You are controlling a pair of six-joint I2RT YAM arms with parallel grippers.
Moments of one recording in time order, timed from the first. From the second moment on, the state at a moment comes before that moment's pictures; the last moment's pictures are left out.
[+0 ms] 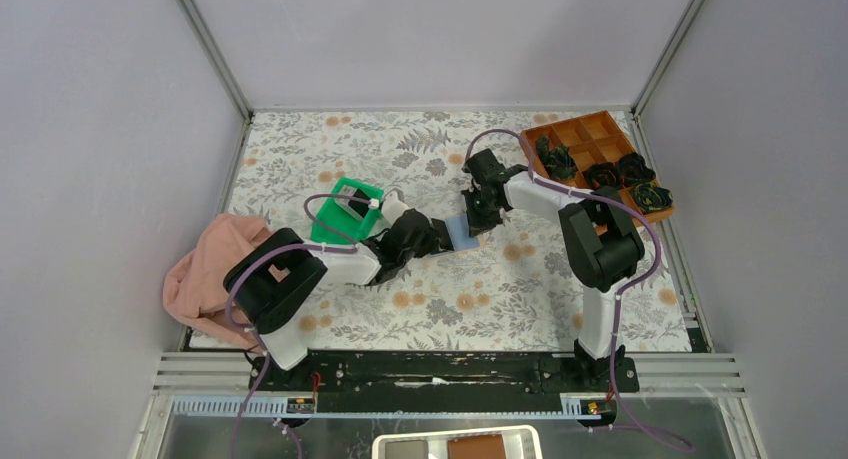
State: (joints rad) left arm -0.78 1.72 0.73 0.38 -0.30 -1.19; right arm 0.51 1.97 1.33 -0.57 -0.11 0.34
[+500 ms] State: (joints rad) left arm -0.78 1.70 0.72 0.40 -0.30 -1.19; right arm 0.51 1.97 1.34 -0.59 -0.12 0.34
